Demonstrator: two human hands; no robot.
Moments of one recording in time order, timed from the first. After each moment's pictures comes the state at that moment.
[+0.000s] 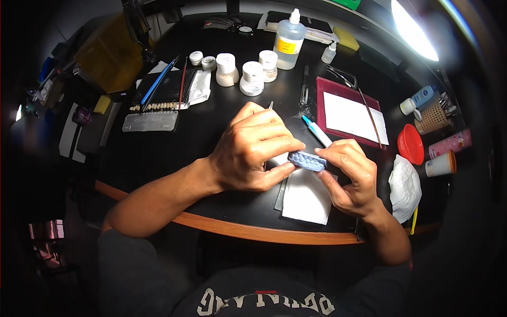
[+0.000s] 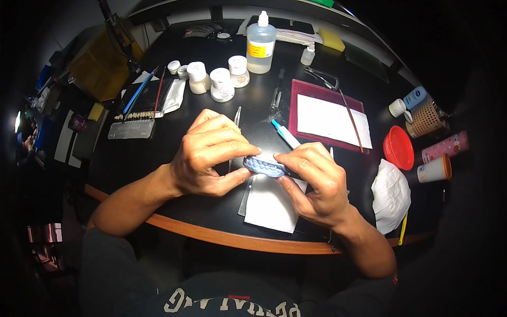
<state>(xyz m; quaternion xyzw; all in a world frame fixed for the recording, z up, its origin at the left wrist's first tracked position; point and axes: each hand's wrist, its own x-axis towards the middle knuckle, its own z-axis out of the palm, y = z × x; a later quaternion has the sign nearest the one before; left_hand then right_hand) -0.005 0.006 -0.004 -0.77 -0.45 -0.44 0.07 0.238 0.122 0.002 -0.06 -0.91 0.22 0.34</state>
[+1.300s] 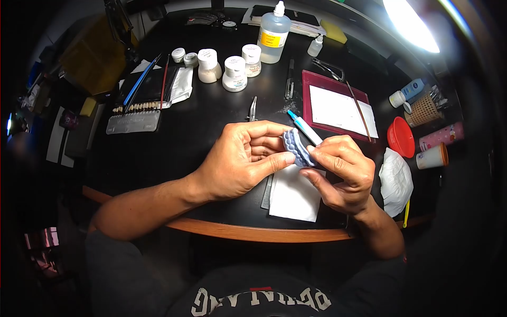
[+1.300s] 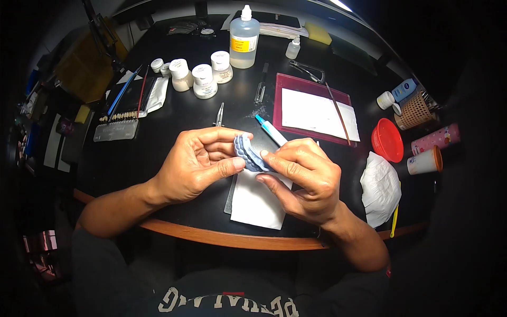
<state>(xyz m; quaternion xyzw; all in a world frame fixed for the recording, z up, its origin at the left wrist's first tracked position) 0.018 -0.005 0.001 -0.46 -0.44 -0.56 -0.53 0.238 0.121 0.006 -0.03 -0.89 0.22 0.39</state>
